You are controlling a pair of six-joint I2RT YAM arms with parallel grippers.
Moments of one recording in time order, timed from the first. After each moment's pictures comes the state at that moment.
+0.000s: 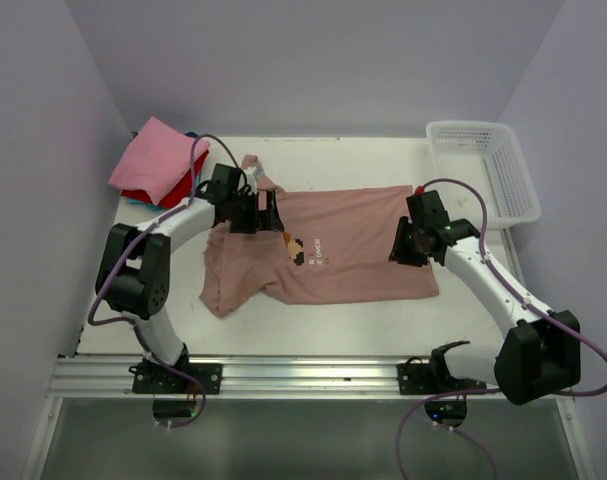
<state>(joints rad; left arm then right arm) -0.29 1.79 1.18 -0.32 0.42 -0.32 0.29 1.26 0.94 -0.74 0.04 0.54</state>
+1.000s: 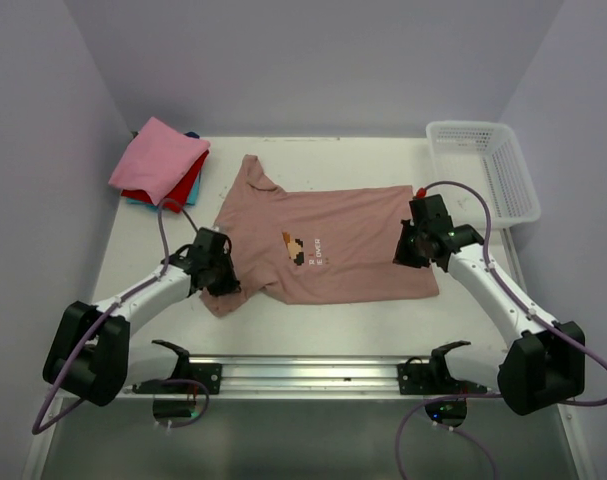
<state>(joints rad) -0.36 1.23 0.57 -0.40 0.07 -0.68 0.29 1.21 0.91 -0.72 0.03 0.53</state>
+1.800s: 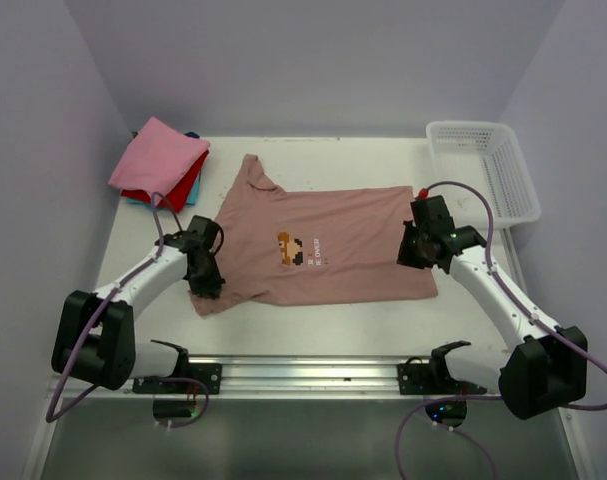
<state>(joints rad) -0.27 1.33 0.73 -0.75 -0.07 -0.66 0.29 1.18 0.91 -0.75 0.07 0.51</state>
